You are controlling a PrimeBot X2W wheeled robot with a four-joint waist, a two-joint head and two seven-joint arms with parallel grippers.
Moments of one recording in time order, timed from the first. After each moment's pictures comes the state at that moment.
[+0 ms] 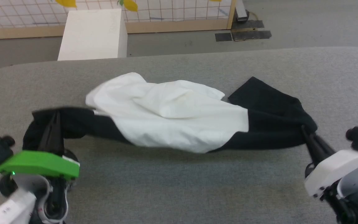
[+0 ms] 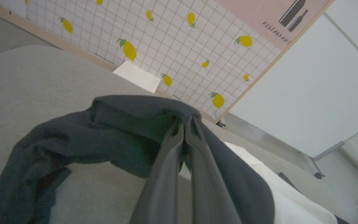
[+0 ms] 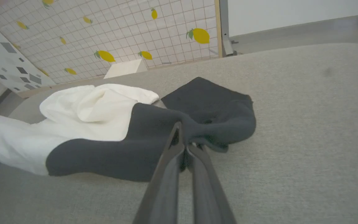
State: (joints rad) left arm -0.08 0.40 -0.16 -0.16 -0.95 0.25 -0.10; right arm -0.02 -0.05 -0.11 -0.20 0.32 0.13 0.43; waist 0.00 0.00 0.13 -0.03
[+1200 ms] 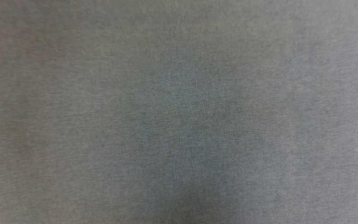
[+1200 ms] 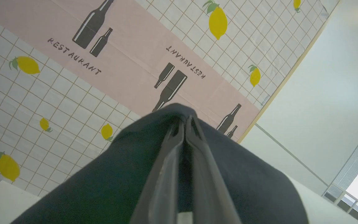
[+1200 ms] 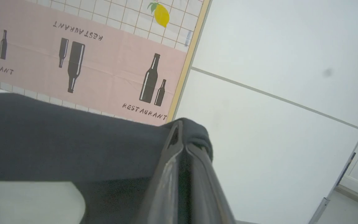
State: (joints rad) left arm -1.45 0.44 -0.07 0.11 -0.97 0.30 0.06; right arm -1.55 -0.25 -0.06 0.16 0.00 0.13 0.36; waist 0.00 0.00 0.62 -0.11
